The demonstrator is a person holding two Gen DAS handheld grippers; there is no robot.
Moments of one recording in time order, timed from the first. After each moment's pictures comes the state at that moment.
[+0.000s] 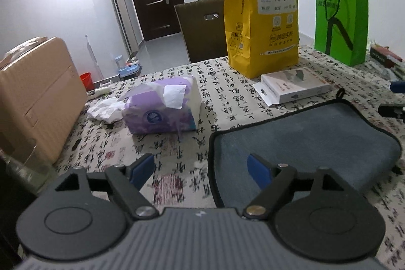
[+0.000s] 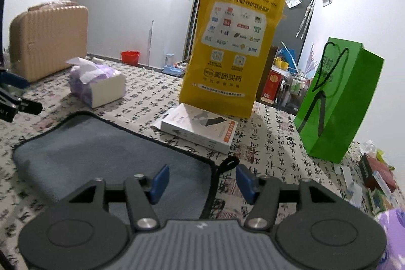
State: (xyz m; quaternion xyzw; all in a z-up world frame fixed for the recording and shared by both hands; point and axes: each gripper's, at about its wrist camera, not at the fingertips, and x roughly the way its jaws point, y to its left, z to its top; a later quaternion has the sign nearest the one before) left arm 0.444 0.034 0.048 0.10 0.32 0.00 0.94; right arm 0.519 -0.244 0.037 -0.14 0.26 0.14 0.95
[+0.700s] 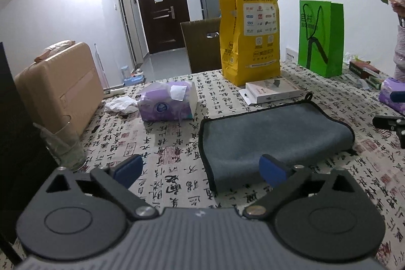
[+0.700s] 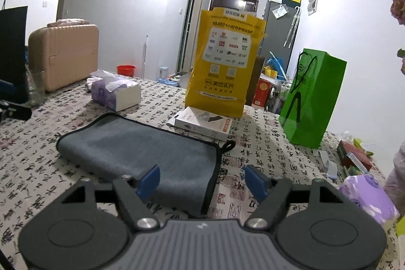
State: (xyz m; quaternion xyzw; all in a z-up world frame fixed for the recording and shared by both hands) left arm 0.319 0.024 0.075 0.08 0.27 0.00 0.96; right arm 0.399 -0.254 0.059 -0.12 0.23 0.12 0.96
